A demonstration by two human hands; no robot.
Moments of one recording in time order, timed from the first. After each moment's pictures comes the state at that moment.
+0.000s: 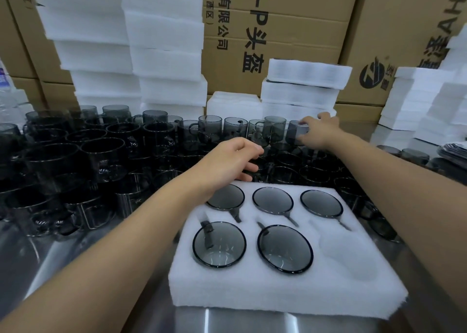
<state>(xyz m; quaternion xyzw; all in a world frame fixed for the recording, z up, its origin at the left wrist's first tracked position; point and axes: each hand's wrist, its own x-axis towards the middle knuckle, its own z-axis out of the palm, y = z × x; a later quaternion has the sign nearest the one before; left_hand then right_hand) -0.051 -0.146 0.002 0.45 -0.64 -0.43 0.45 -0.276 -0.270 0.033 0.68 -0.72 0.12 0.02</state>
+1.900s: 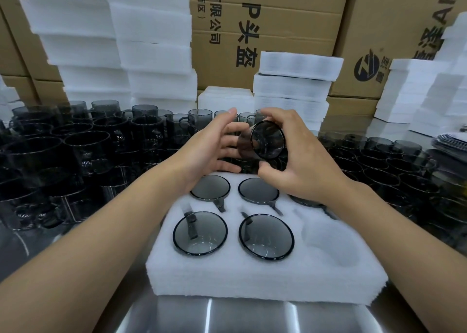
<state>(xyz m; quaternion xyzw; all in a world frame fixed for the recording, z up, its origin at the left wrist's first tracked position) -0.050 -0.138 0.013 0.40 -0.60 -0.53 0.45 -0.234 -0.131 0.002 0.84 -0.37 0.39 0.03</state>
